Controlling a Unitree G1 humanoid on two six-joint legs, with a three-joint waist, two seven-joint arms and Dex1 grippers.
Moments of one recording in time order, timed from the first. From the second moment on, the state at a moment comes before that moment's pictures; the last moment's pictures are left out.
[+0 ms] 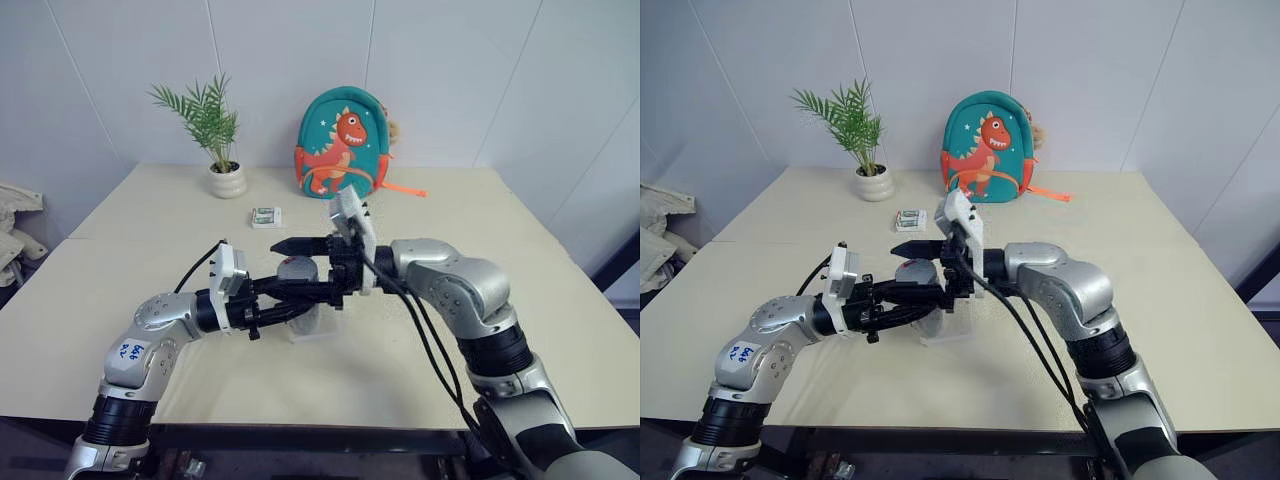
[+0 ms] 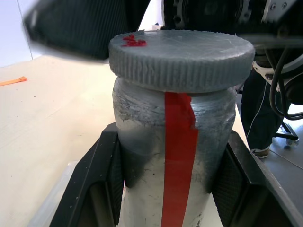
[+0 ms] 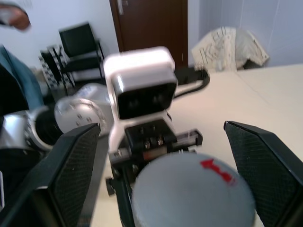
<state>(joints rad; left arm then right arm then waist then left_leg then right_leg) -0.53 0.52 0.06 -0.10 -0.56 0.40 -1.02 -0.99 -0.32 0.20 -0.08 0.59 0.78 0.94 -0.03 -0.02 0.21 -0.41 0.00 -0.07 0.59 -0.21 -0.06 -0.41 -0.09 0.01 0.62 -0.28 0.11</state>
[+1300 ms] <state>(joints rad) -0.53 0.52 0.06 -0.10 -0.56 0.40 -1.01 -0.96 -0.39 0.15 0.00 0.57 0.74 1.03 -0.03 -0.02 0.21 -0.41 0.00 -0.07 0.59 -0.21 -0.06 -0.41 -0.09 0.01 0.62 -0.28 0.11</state>
